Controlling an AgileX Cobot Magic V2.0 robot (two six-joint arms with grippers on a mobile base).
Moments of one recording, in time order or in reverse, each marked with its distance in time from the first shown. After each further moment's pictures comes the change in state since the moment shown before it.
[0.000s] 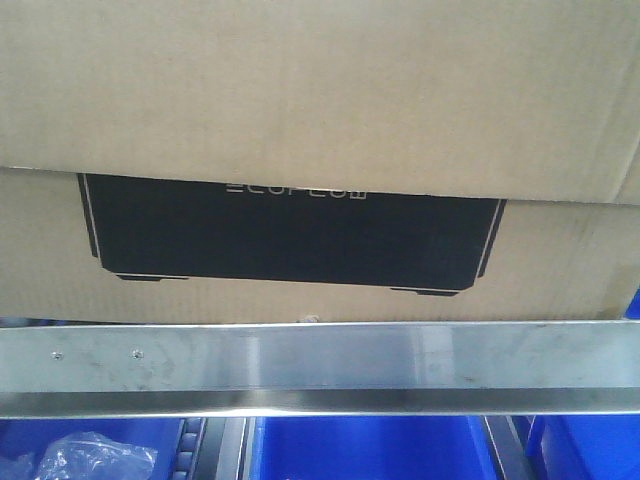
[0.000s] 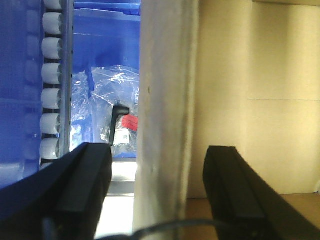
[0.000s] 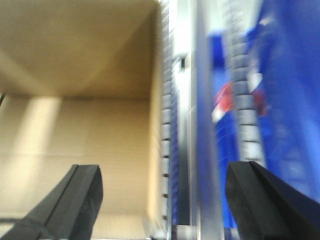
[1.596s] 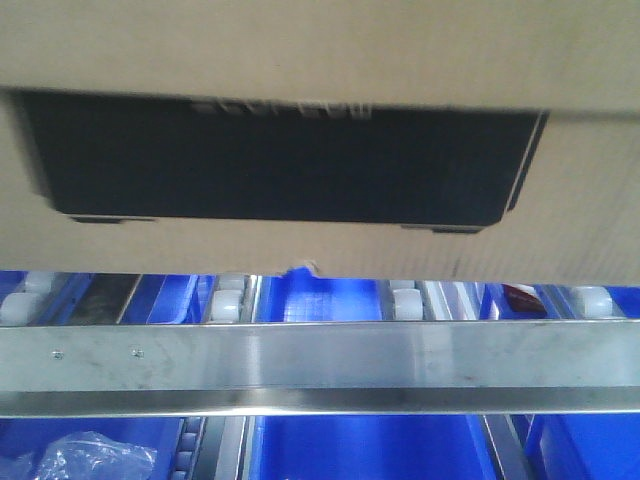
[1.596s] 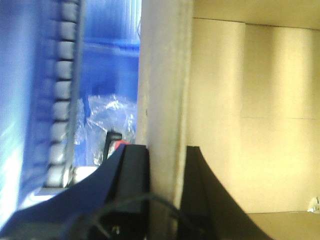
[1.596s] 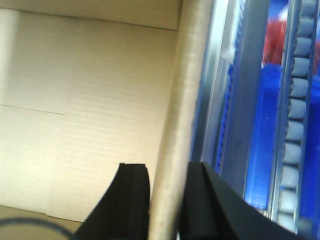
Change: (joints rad) left arm -0.002 -0.311 0.077 -0.008 0.037 -0.019; right arm 0.029 0.210 -0.136 0.065 0.166 -0.111
